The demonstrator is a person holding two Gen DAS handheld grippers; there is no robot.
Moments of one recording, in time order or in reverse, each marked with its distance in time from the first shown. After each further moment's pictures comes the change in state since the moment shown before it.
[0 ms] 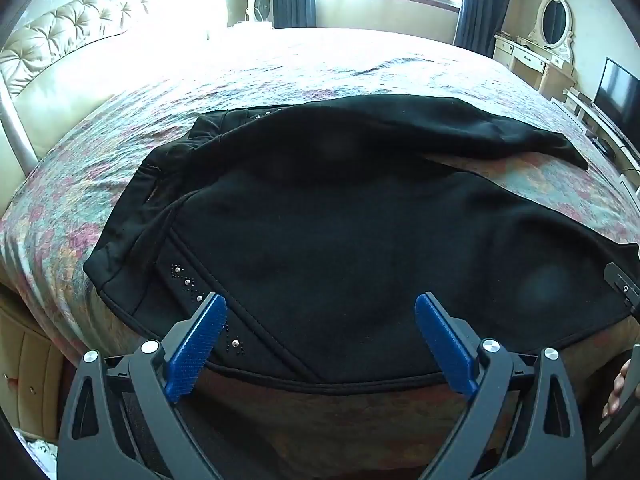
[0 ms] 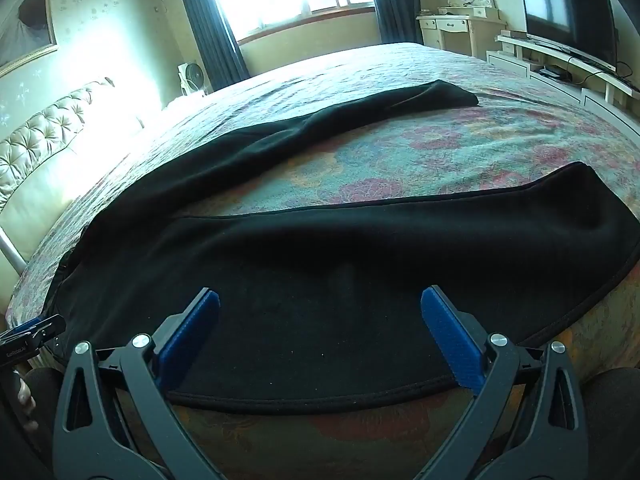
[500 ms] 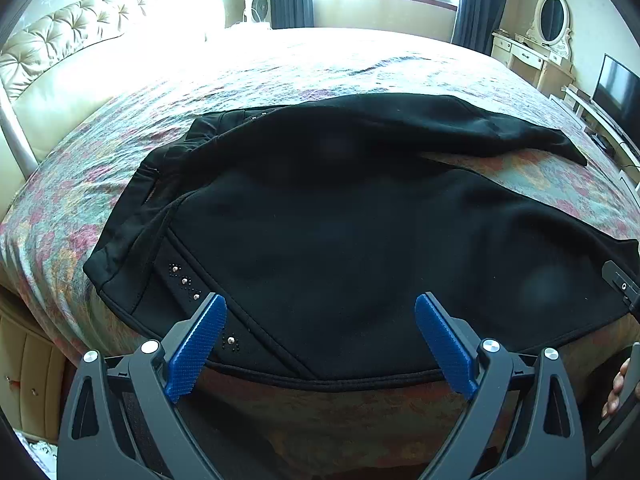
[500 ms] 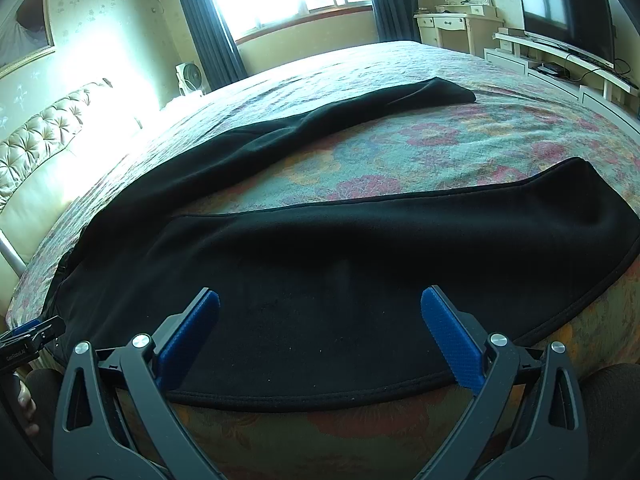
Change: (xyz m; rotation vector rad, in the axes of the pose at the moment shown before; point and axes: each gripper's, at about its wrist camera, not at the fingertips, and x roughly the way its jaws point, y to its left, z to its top) left arm -0.005 -0.007 -0.001 -0.001 0.002 0.004; right arm 0.000 -0.004 -0.002 0.004 0.003 0.001
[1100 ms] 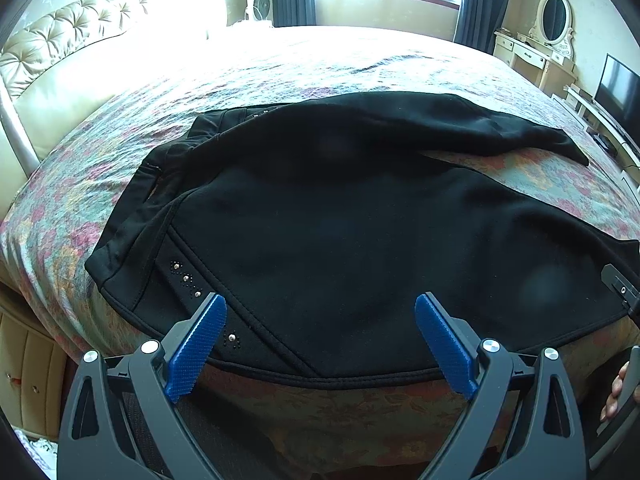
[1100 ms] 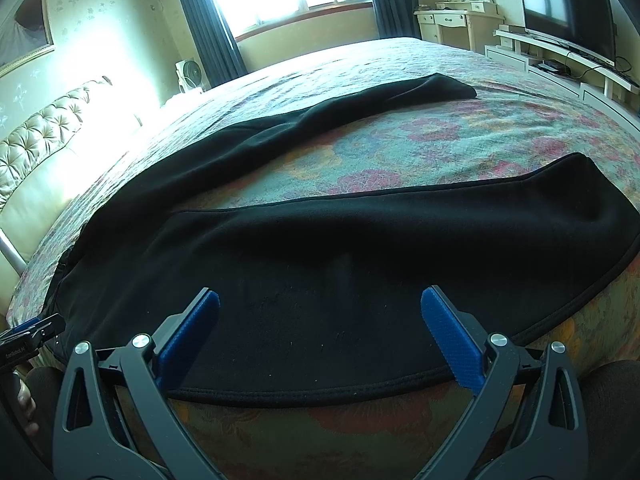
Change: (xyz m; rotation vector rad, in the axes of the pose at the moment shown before) left arm 0.000 0.001 -0.001 -0.007 0.007 0.005; right arm 0.001 0.000 -0.003 0.002 0.013 0.002
